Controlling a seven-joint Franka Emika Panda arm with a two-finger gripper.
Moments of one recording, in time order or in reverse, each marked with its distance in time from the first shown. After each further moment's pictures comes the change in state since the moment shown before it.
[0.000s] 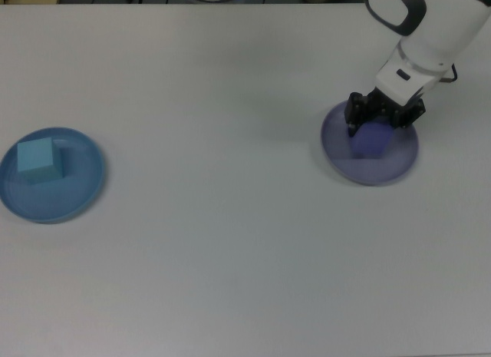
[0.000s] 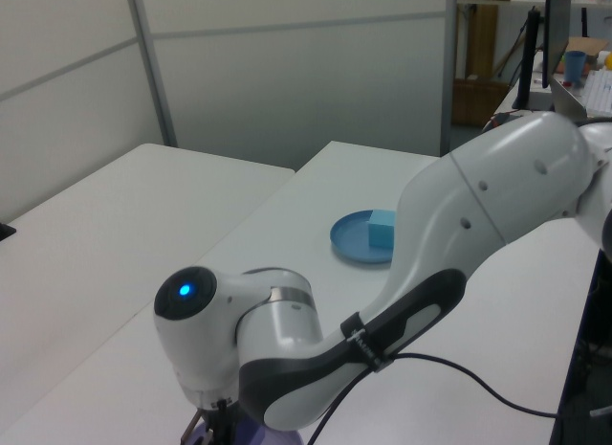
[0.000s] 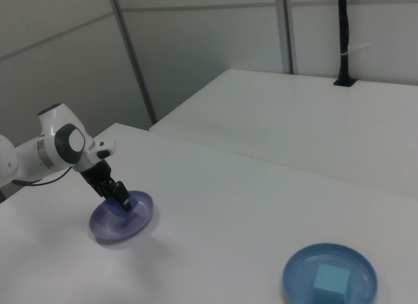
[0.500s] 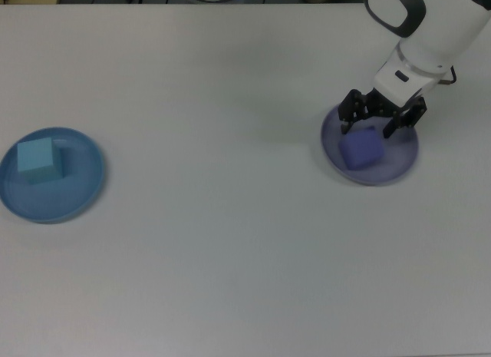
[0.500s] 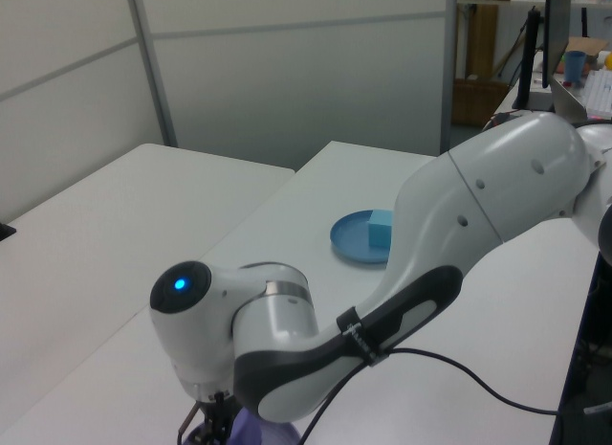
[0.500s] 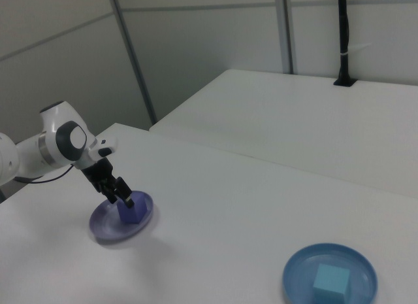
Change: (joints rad) arm -0.004 -0.006 -0.004 0.025 0.006 -0.042 0.000
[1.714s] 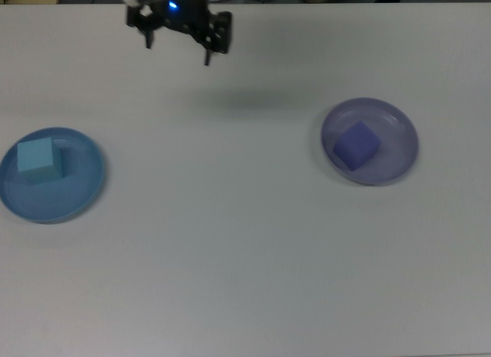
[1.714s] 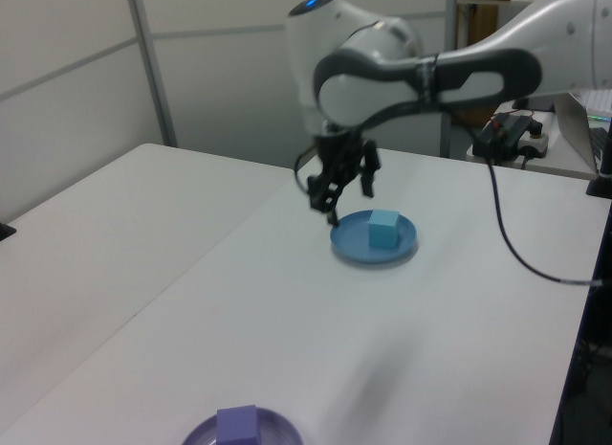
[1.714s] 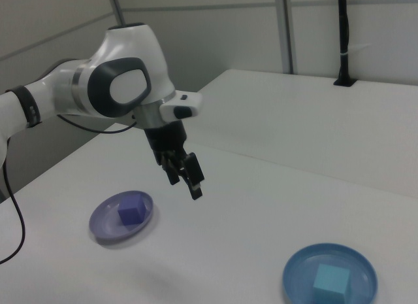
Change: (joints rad) arm -0.552 -0.391 -0.026 -0.031 0.169 -0.375 -0.418
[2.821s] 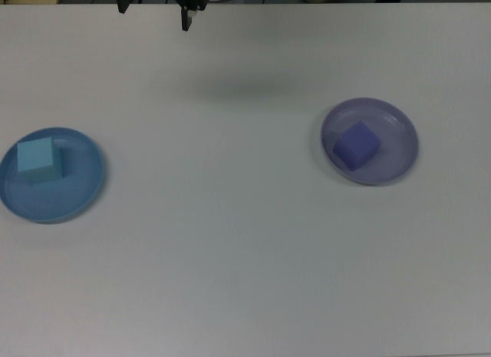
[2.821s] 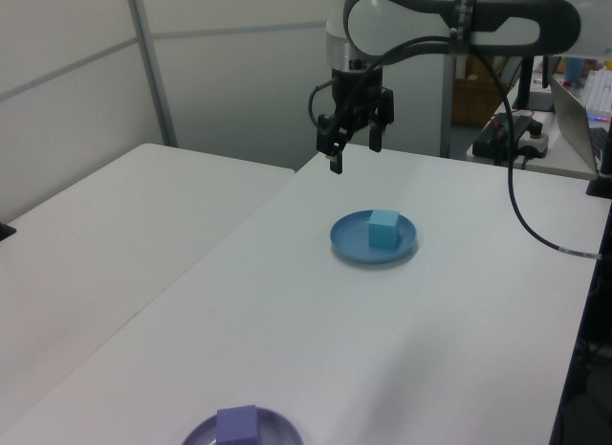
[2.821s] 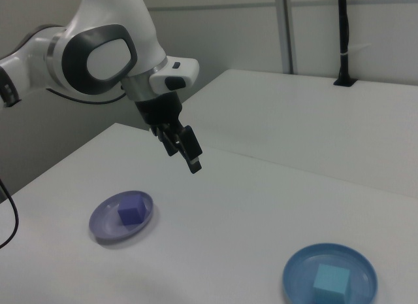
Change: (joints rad) arm -0.053 -0.061 0.003 0.084 0.058 -0.011 -0.031
